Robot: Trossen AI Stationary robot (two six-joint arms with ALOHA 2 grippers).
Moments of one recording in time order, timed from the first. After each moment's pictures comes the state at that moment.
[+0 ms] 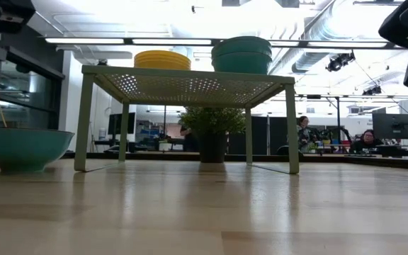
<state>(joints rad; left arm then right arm) -0.91 1.31 0.89 -0.86 -0.48 -0.39 0.82 1.66 1.10 -0.60 0.47 0.92</state>
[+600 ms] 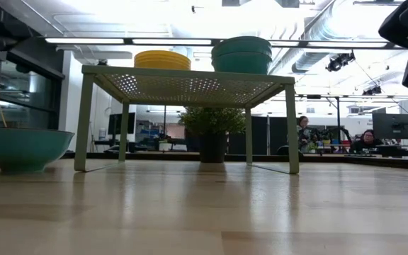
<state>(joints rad) -0.90 1.44 0.89 -0.97 -0.52 -0.59 0.82 1.66 1.10 -0.61 0.47 0.92</state>
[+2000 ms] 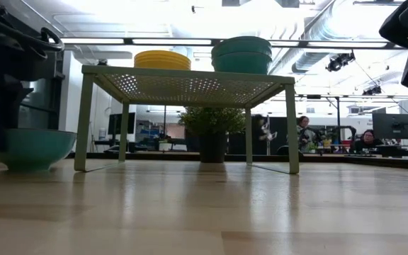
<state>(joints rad) -0.67 1.58 0.89 -1.02 -0.41 -0.66 0.82 1.66 1.10 -0.60 0.48 0.93</state>
